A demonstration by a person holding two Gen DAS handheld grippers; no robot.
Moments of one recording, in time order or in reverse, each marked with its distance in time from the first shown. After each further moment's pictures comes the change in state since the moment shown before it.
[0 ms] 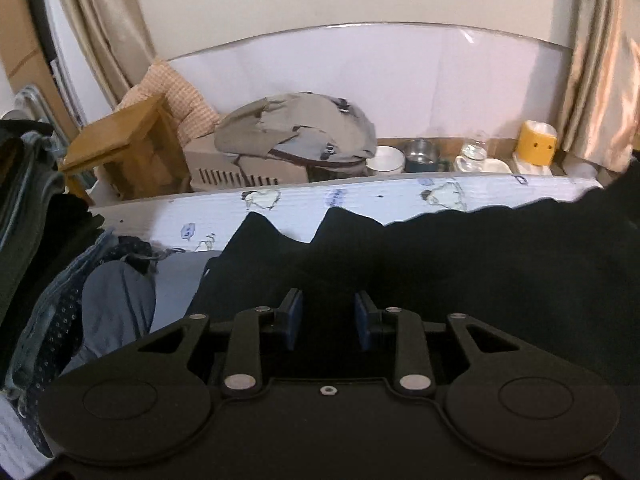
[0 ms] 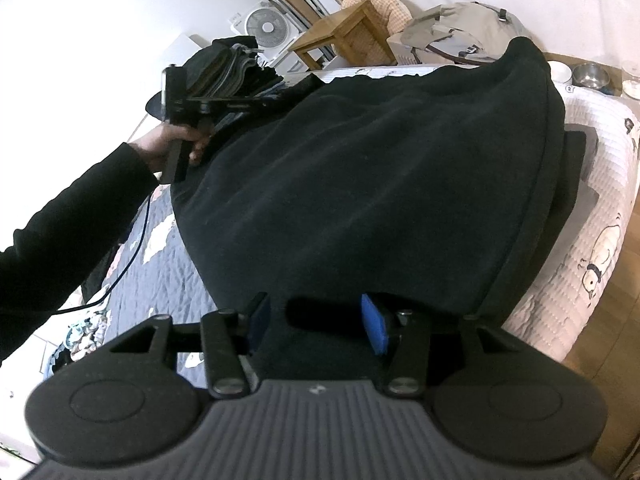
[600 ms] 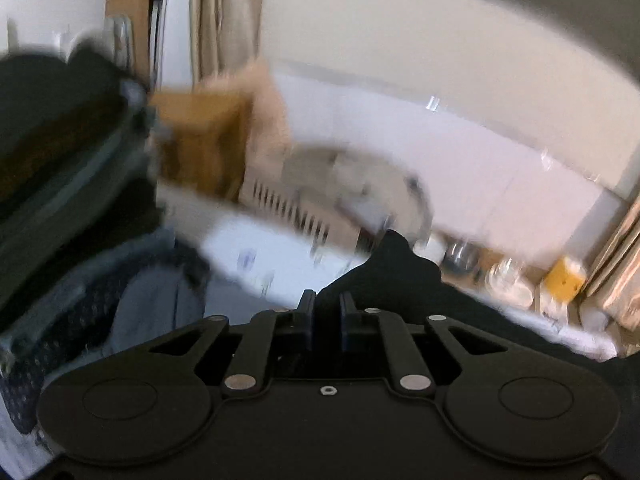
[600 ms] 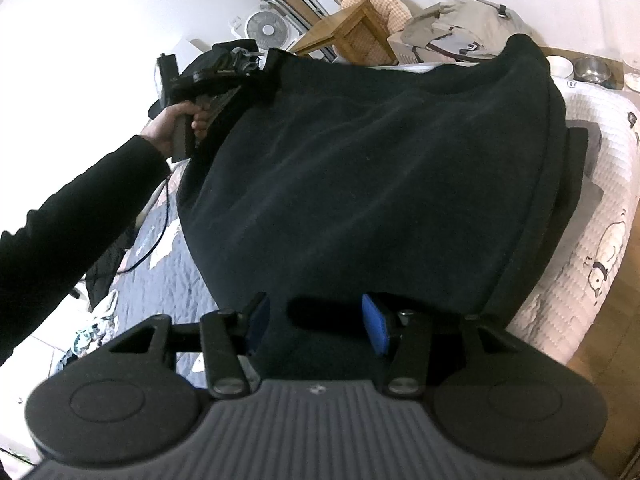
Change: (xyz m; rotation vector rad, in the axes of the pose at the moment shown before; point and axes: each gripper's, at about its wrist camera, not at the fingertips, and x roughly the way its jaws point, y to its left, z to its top) left arm 0.001 0.084 0.027 -0.338 -0.066 0.068; right arm 0.000 -0.003 -0.002 0.024 -0.005 0.022
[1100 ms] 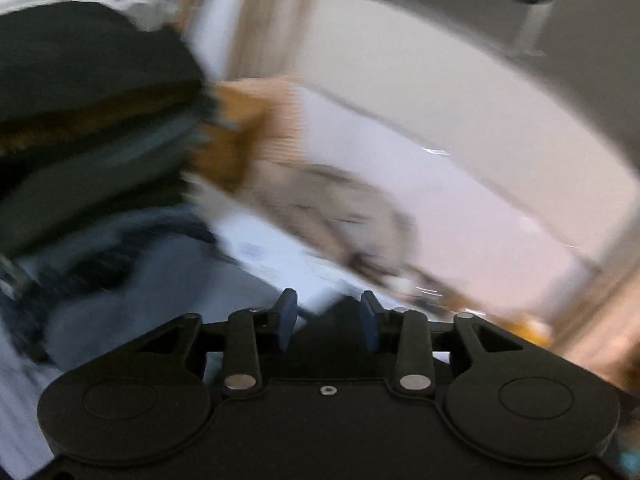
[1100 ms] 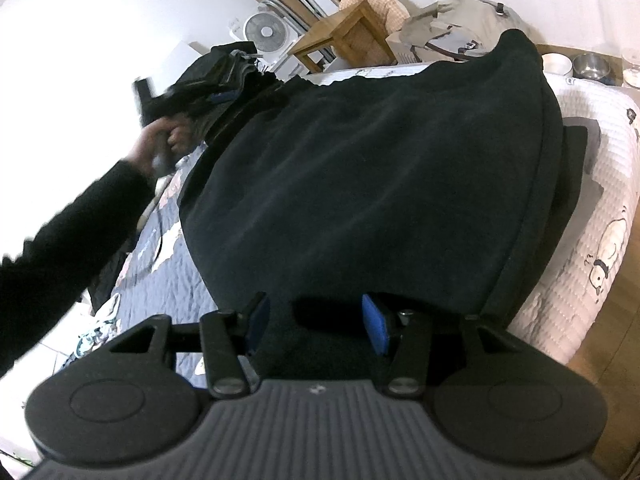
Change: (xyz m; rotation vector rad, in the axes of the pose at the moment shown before) left arm -0.088 0.023 -0.032 -0.237 -0.129 -0.203; right arm 0.000 0.000 0.002 0.011 -0.004 0.005
